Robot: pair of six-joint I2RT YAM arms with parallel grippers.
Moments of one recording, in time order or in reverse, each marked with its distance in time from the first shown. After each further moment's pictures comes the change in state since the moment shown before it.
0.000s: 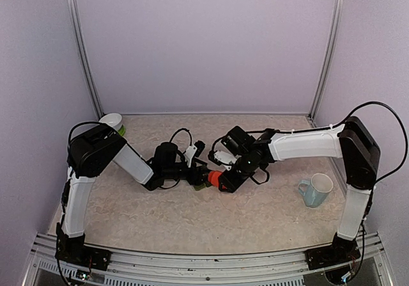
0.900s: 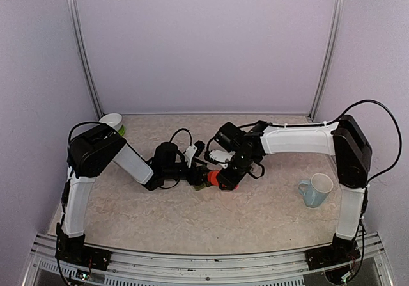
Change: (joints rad) left arm 0.000 0.000 0.000 -0.001 -0.002 0.000; right arm 0.006 0.074 0.164 -0.191 0.054 -0.076
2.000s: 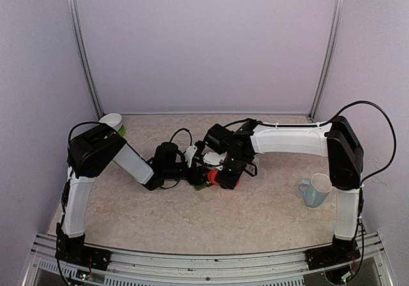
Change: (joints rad) left arm -0.003 -0.001 0.002 -0.008 -0.003 0.000; right arm 0.061 0.067 0.141 -0.156 0.188 -0.101
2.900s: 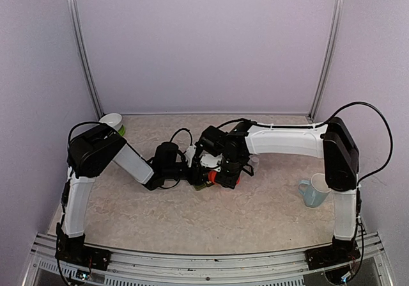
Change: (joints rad) left arm -0.001 0.000 0.004 -0.008 -0.001 -0.001; right arm 0.033 0.036 0.062 -0.064 0.102 -0.076
